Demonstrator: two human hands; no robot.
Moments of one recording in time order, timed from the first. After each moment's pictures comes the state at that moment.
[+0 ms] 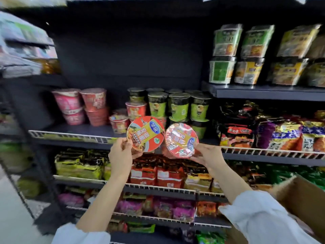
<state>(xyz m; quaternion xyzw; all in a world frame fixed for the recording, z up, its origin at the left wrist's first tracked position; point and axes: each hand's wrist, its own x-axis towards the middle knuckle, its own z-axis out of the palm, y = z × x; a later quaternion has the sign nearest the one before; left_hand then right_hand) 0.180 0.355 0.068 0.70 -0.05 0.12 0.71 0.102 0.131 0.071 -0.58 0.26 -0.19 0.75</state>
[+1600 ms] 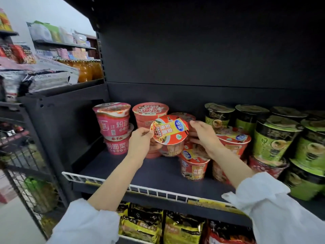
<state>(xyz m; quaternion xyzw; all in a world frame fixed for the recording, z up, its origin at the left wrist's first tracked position) 0.587 0.504 0.111 0.70 -0.07 0.00 0.71 0.553 0.321 0.118 -0.74 0.13 -0.17 0.63</state>
